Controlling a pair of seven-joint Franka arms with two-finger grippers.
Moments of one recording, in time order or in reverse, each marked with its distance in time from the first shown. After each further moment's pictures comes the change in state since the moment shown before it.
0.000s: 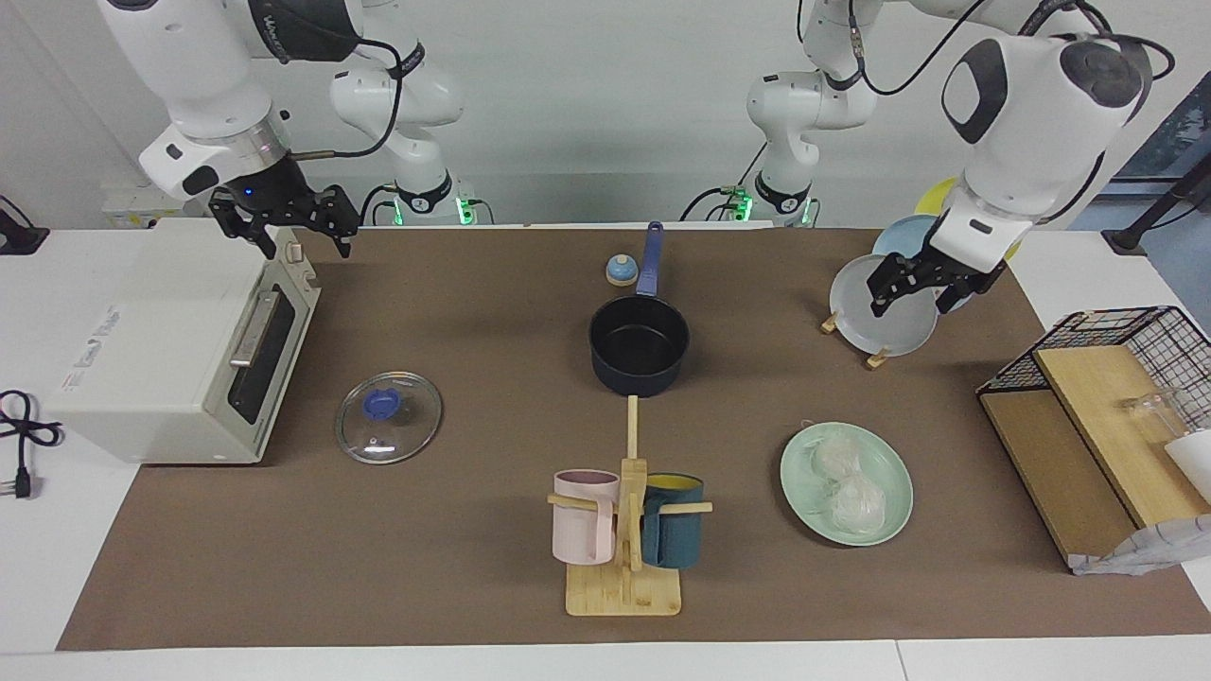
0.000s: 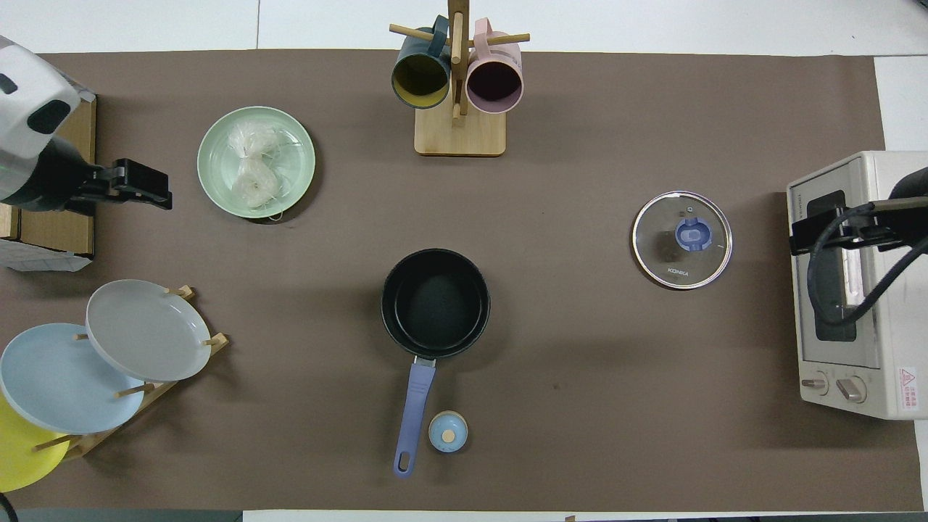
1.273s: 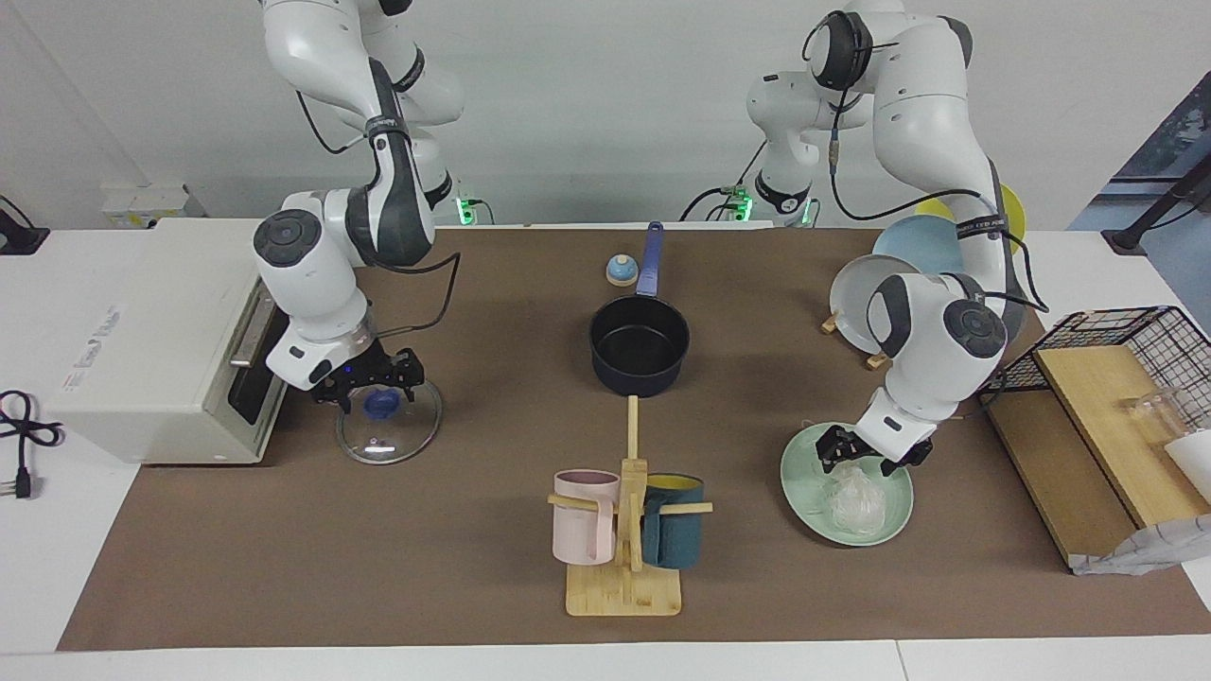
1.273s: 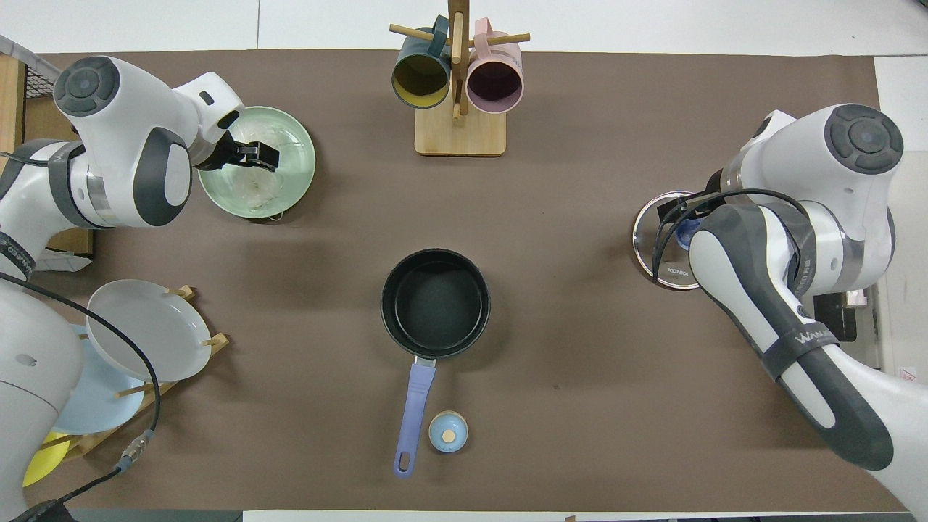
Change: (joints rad) left arm -0.020 0.394 -0.005 -0.002 0.000 0.493 0.139; right arm 0.028 0.282 -0.001 -0.263 -0.002 0.606 -0.131
